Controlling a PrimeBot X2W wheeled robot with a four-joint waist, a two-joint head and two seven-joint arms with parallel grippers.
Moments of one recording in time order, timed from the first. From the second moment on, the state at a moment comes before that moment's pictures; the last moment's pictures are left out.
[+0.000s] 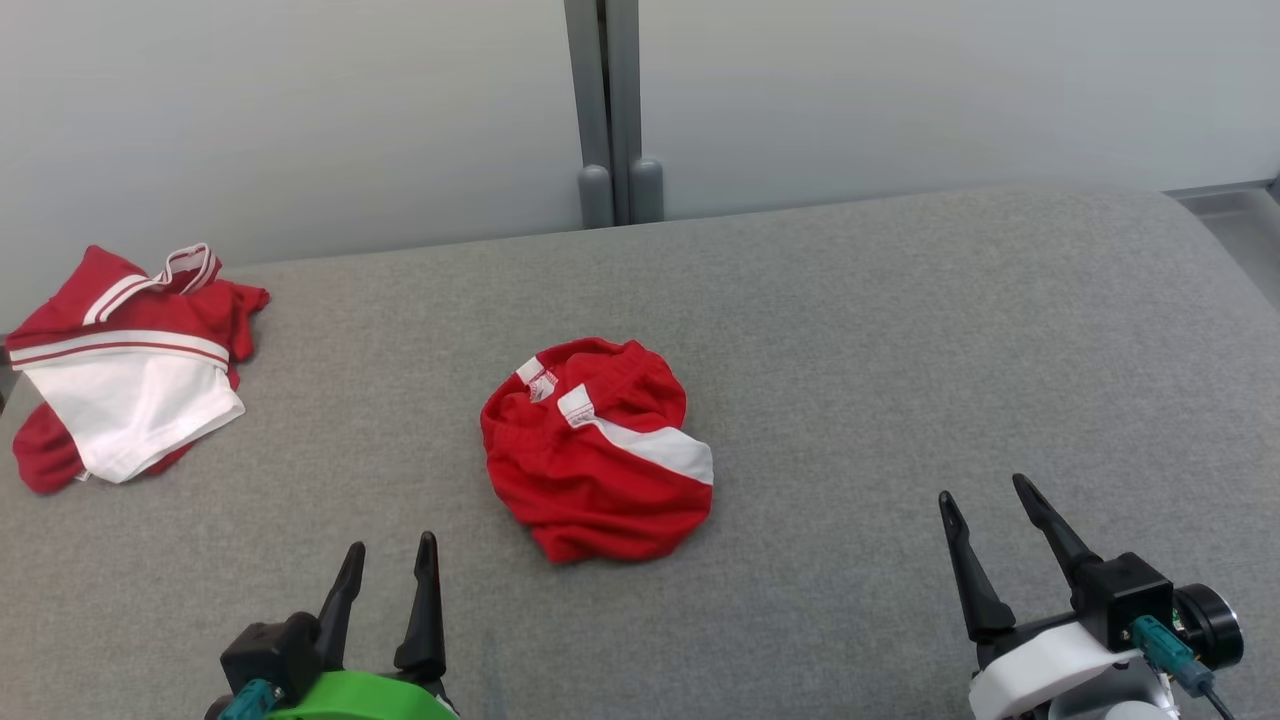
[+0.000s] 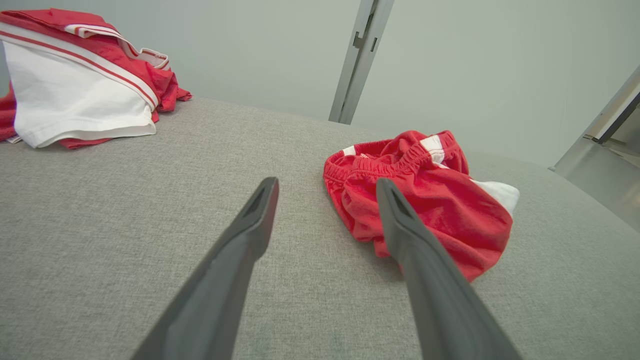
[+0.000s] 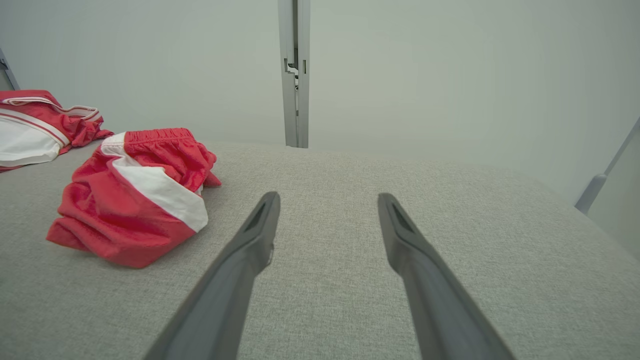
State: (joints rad) left arm 0.00 0.06 -0.14 0.33 -0.40 -0.13 -0.26; right arm 0.01 -0.05 0.01 0.17 0.03 0.13 -0.26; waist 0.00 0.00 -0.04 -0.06
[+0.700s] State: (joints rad) left arm 0.02 0.05 -0.13 0.33 -0.40 -0.13 -0.26; right arm 0.01 -0.05 0.01 0.19 0.05 0.13 -0.26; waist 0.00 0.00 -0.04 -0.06
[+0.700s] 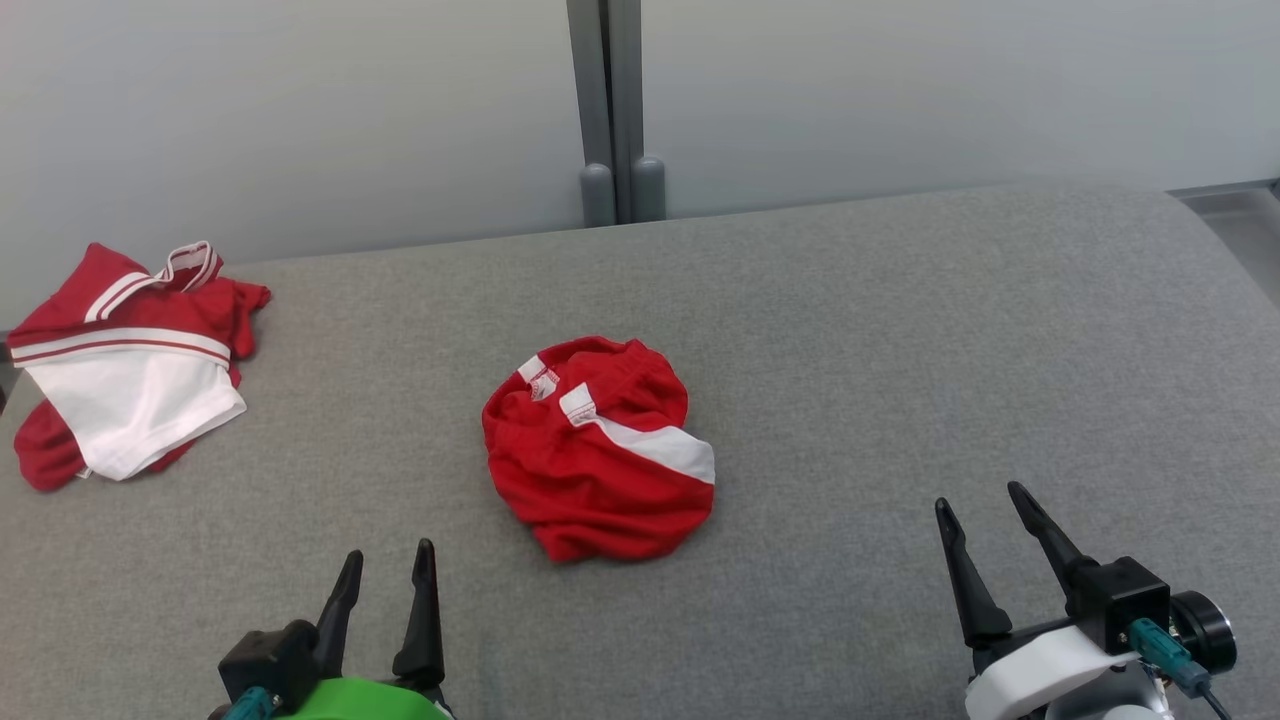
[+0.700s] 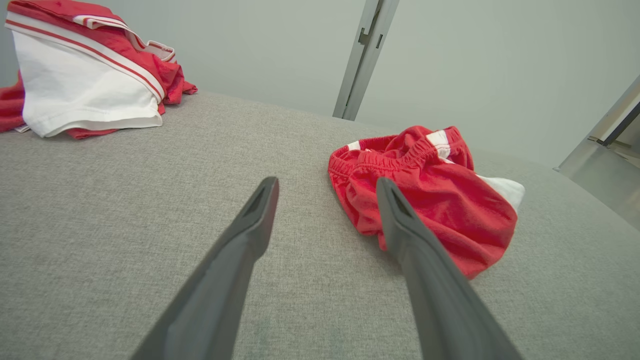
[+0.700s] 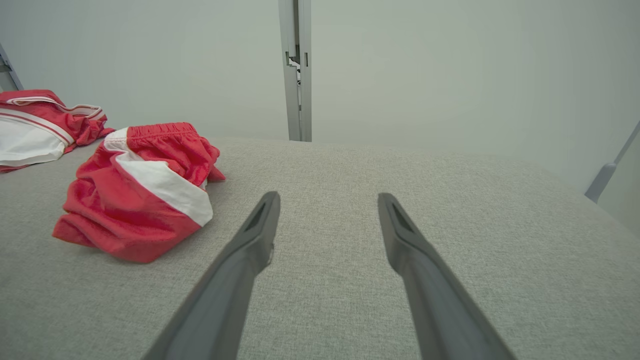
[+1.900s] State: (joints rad) left arm -0.65 0.29 -0.84 0.62 -0.64 -0.13 -0.06; right arm -0.07 -0.05 0.04 0.19 0.07 0.13 -0.26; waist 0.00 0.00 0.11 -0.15
